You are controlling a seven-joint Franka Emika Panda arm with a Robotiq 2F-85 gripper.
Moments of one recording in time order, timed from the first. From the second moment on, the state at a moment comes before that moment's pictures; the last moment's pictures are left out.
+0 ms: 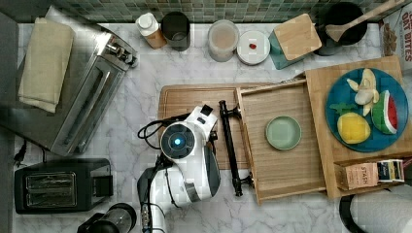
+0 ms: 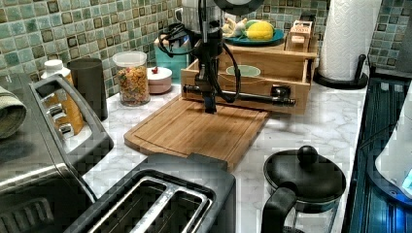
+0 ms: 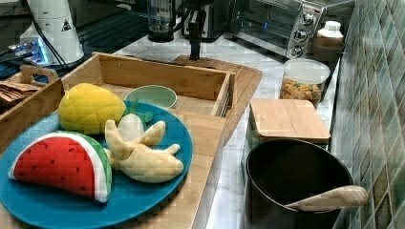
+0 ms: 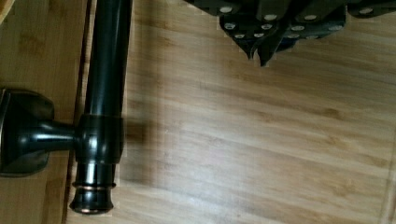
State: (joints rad) arm 0.07 0.04 0.10 -2.46 -0.15 0.88 -0.73
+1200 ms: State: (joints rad) arm -0.02 0.05 0.00 -2.48 -0.11 0.89 -0.99
